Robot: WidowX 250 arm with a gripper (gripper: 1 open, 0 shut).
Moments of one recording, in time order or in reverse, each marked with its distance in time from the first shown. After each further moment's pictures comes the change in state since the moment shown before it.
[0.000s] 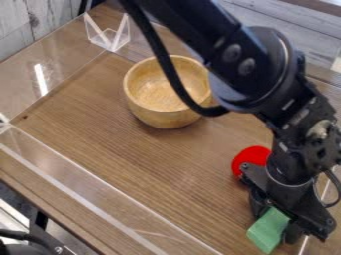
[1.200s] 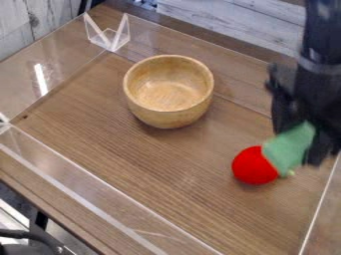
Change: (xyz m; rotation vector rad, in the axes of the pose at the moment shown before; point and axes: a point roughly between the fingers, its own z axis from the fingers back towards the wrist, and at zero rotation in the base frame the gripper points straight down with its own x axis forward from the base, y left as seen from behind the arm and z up) arm 0.042 0.016 0.120 0.021 -0.091 -0.172
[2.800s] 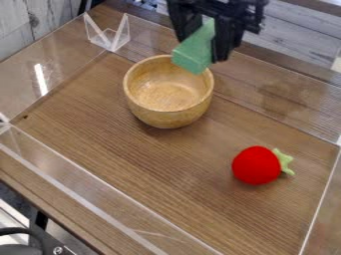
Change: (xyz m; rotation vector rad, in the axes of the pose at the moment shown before) arm -0.018 0.087 0.055 0.106 -0.012 0.306
